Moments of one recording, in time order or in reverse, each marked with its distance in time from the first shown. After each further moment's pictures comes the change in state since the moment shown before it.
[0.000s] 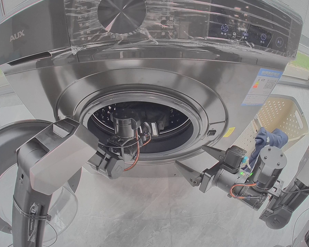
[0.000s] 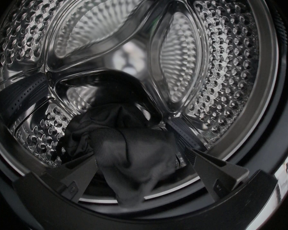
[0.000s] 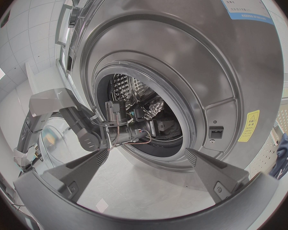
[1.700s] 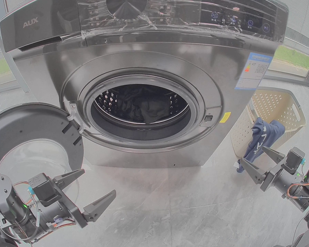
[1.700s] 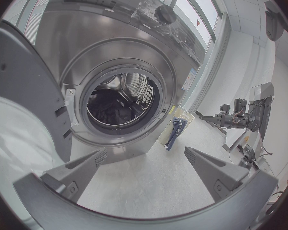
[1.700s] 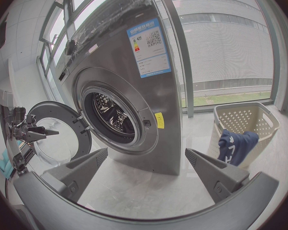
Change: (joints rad) left arm -0.168 -1.024 1.373 -0.268 -0.109 0.056; right arm -0.258 -0.418 0.355 0.074 -0.003 -0.015
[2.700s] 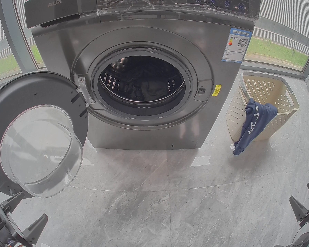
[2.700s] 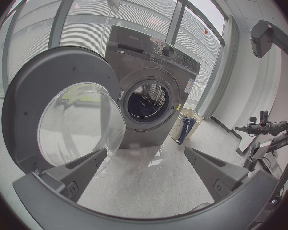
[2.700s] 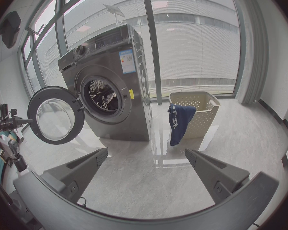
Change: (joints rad) left arm 0.288 -0.974 0.000 0.926 -0.062 0.005; right arm -0.283 -1.116 -0.017 1.224 0.013 -0.032
